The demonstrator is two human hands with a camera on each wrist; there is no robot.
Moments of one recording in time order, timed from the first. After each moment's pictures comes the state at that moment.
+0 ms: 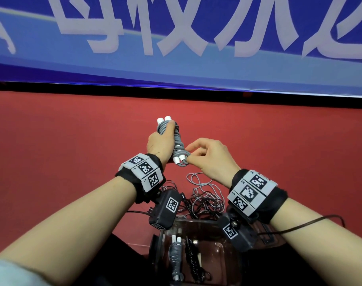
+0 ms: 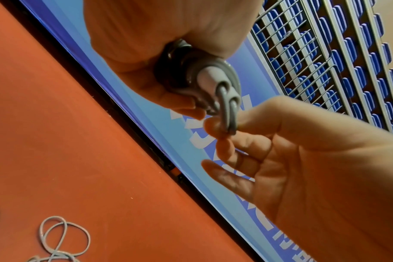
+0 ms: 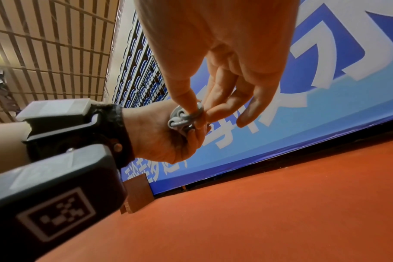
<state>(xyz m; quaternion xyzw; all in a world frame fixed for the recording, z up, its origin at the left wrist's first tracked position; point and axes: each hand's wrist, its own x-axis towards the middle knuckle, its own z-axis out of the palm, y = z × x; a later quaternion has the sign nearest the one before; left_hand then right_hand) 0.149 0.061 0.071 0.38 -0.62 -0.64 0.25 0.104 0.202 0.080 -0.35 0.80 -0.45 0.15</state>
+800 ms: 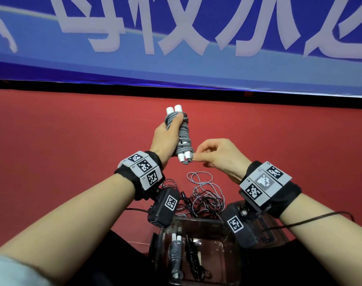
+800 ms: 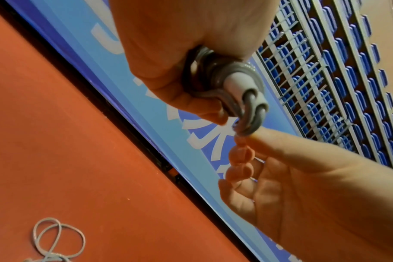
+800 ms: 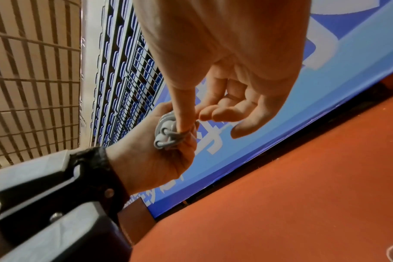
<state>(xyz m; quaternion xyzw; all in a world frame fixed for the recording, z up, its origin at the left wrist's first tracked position) 0.150 0.071 0.084 0.25 -0.63 -0.69 0.26 0.086 0.208 0.082 -0.27 0.75 -0.54 0.28</state>
